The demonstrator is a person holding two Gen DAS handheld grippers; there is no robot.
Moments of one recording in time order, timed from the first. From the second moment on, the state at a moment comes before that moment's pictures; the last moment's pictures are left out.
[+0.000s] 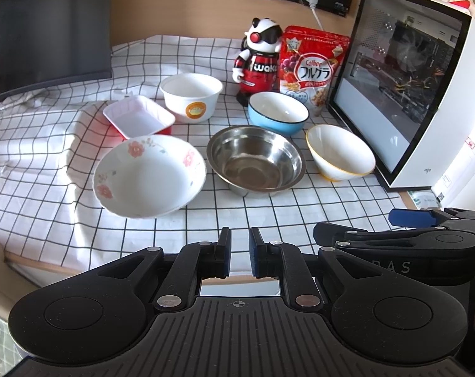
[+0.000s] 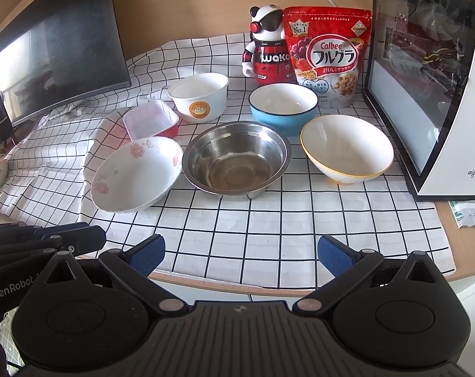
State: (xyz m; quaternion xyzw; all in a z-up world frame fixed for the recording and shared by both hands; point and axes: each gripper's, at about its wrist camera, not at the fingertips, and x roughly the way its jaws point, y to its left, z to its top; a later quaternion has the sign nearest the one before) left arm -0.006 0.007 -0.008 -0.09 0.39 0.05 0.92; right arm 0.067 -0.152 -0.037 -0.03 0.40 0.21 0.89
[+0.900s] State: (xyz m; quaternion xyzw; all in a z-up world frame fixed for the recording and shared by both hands) left arm 0.044 0.058 -0.017 -0.13 0.41 0.00 0.91; right arm 0.101 -0.130 -0.035 0.03 0.37 0.13 0.92
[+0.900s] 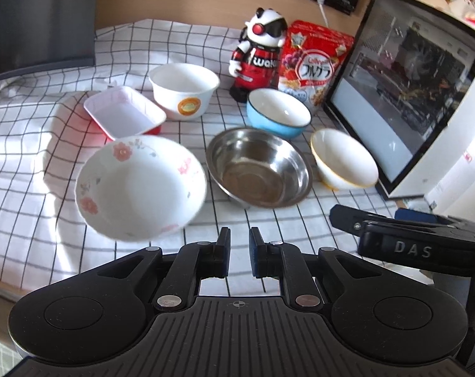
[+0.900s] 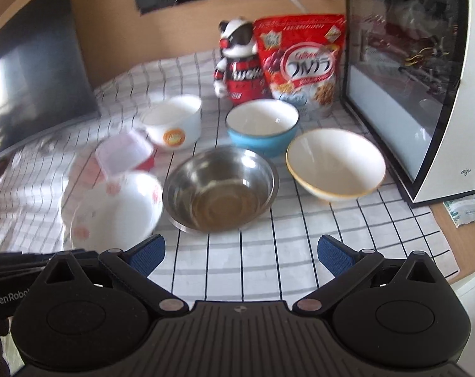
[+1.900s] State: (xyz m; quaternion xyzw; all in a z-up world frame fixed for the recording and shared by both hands) left arm 0.203 0.098 -0.046 -0.25 0.37 -0.08 0.89; right arm 0.257 -0.141 -0.125 0.16 0.47 0.16 0.85
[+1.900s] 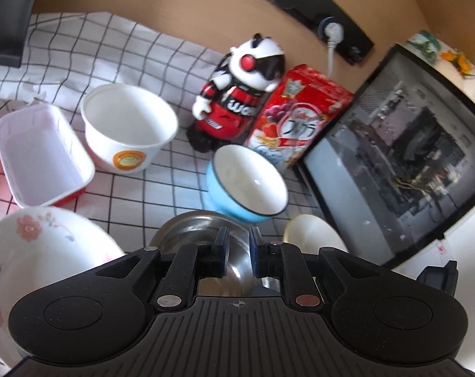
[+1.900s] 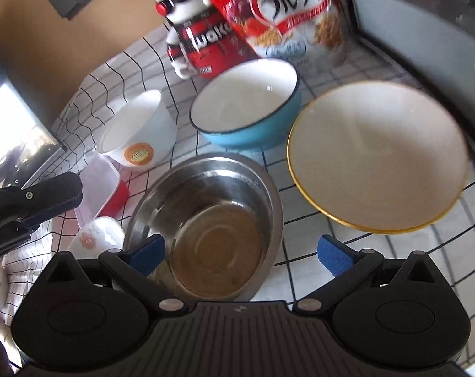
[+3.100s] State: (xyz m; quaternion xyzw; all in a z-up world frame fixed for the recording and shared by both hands) left arm 0.304 0.115 -0.079 -0.08 0.46 -0.14 0.87; right arm 0.286 -0.128 -0.159 0.15 0.55 0.15 0.81
